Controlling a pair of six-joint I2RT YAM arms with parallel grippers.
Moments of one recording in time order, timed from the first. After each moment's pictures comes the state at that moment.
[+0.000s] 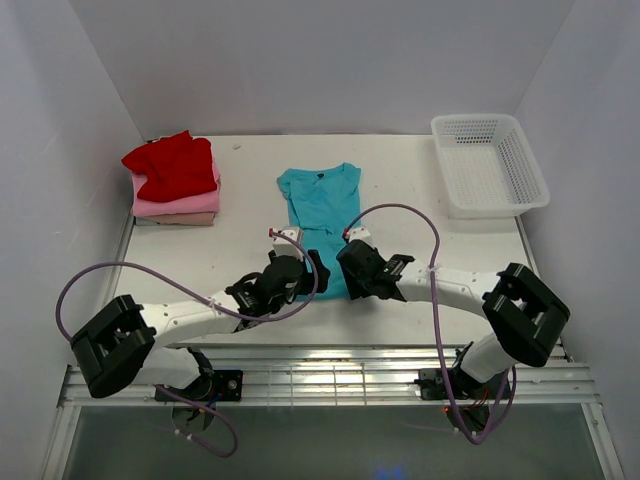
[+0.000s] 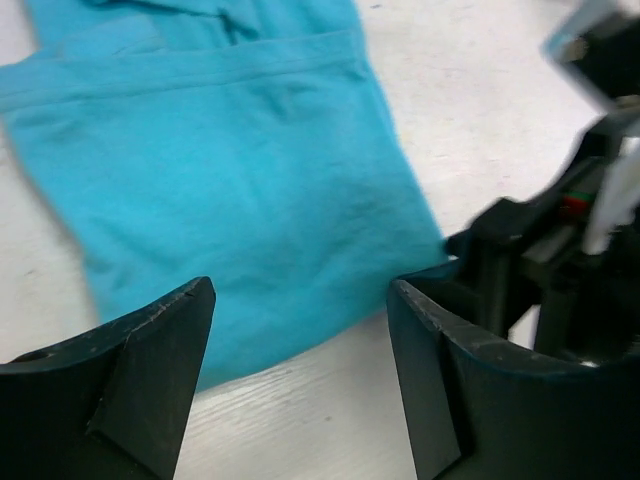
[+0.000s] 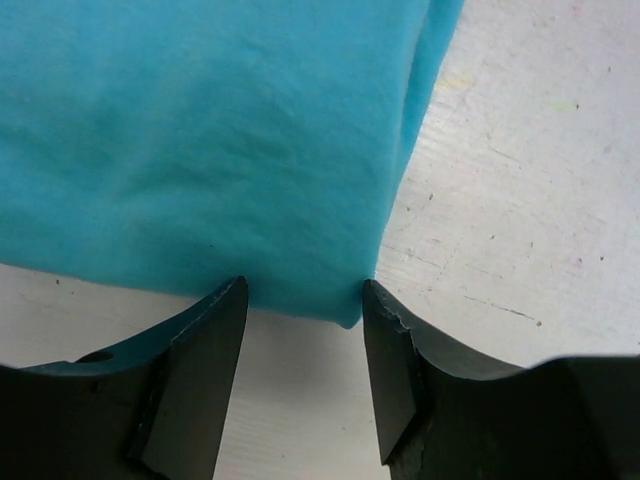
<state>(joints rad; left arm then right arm) -0.95 1.29 0.54 0.29 -0.37 -0.67 0.93 1.52 0.85 -0.36 0.36 0.41</state>
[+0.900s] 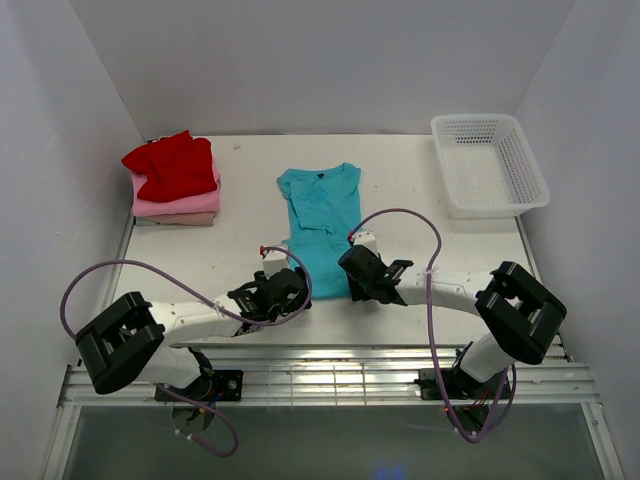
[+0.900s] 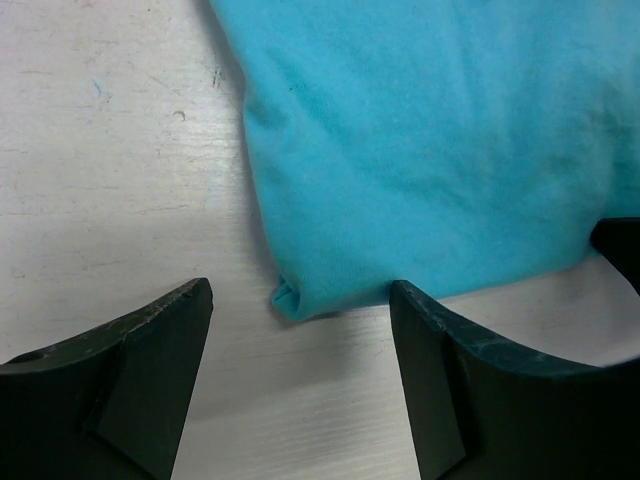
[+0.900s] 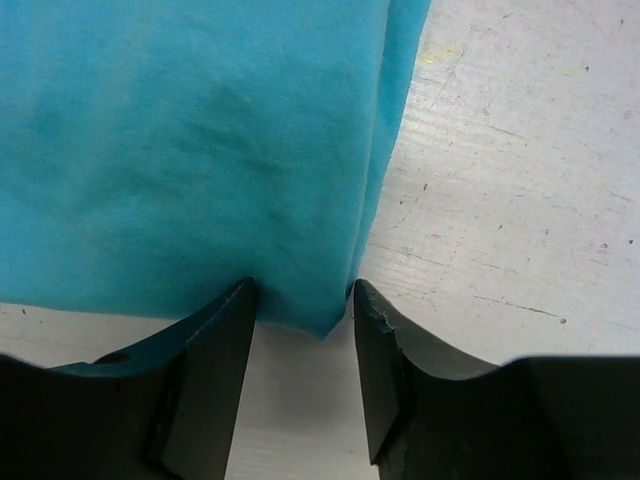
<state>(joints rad) -0.95 1.31 0.48 0.00 -0.46 -0.82 0.93 1.53 0.77 -0.28 0.39 0.50</state>
